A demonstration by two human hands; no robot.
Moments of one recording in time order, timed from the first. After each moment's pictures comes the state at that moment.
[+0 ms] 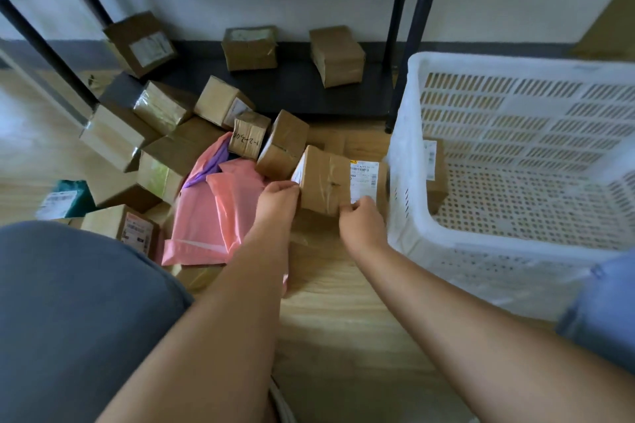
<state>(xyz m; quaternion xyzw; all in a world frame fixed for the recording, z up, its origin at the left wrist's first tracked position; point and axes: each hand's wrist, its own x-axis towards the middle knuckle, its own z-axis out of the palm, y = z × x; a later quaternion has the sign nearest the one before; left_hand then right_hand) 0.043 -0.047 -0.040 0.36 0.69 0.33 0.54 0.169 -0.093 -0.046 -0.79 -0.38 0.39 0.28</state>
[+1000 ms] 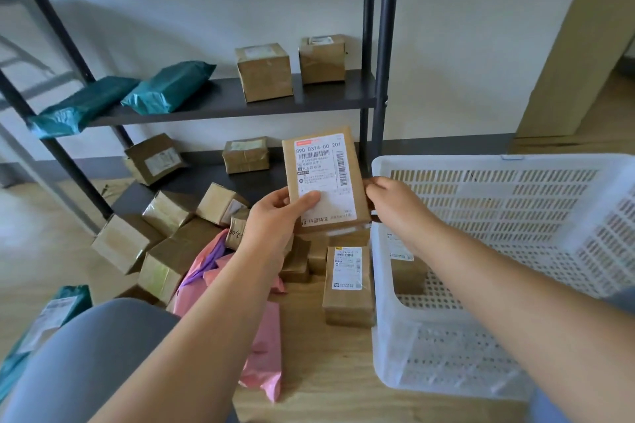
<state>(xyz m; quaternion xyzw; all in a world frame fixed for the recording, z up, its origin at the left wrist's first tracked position) 0.082 -0.050 0.119 0.45 0.56 0.42 0.55 0.260 -0.067 0.119 -0.67 -0.52 0.36 0.39</state>
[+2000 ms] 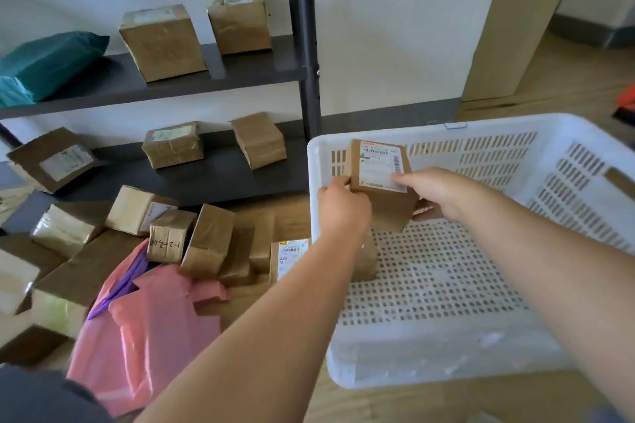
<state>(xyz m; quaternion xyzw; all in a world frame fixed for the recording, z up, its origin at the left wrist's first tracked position) 0.288 -0.018 0.054 0.59 0.58 0.30 0.46 0.434 -0.035 0.065 -0.78 -0.31 0.43 0.33</state>
